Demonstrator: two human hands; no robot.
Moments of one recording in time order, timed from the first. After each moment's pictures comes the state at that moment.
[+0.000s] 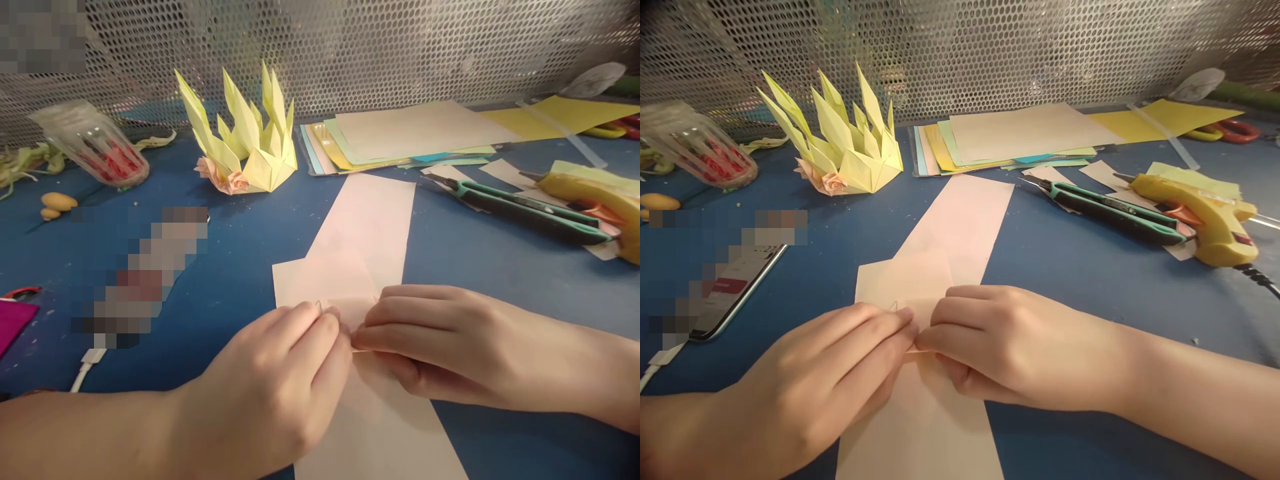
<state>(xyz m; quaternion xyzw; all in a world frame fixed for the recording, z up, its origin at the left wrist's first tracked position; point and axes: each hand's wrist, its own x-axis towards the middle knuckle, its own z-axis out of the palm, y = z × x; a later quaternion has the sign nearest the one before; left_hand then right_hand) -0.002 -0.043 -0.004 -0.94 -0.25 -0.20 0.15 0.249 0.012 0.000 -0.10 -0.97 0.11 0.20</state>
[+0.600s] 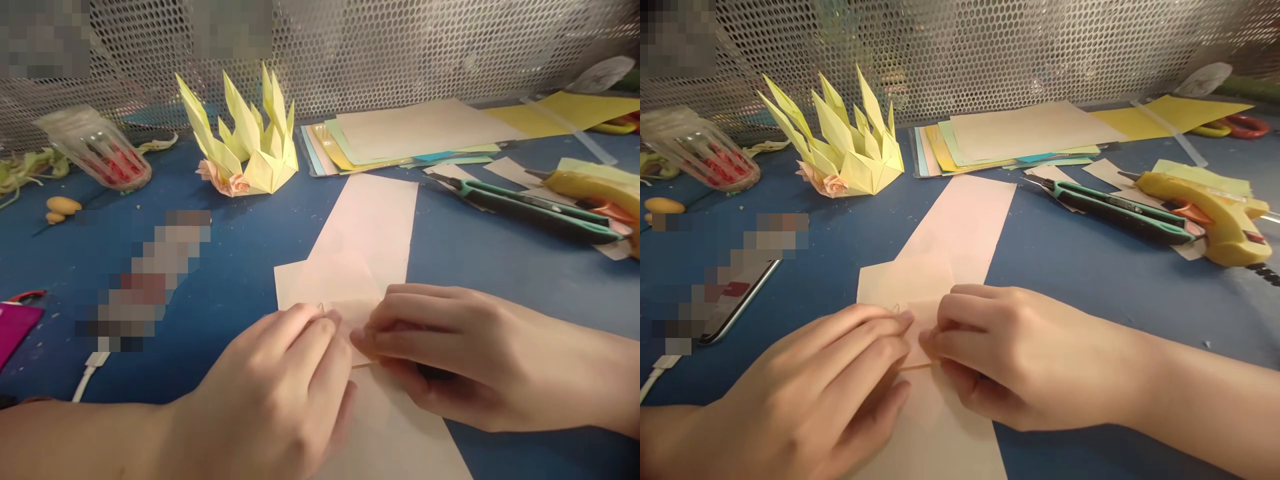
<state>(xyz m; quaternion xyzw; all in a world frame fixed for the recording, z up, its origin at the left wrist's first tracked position) -0.001 -0.052 -0.006 -0.92 -0.32 -0.20 0.09 0.250 0.006 -0.001 -0.16 -0.95 0.20 0.17</state>
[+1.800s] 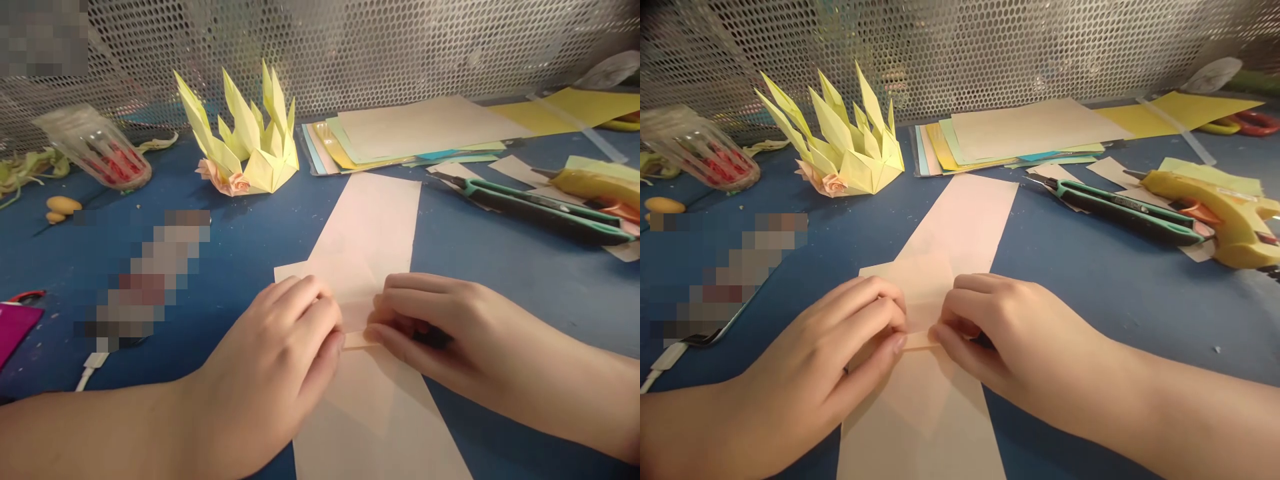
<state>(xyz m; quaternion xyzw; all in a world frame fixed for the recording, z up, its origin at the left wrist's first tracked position) 0.001 -0.031 -0.006 -0.87 -0.41 -0.22 -0.16 0.243 0.001 -0.011 -0.35 -0.88 0.24 0.21</state>
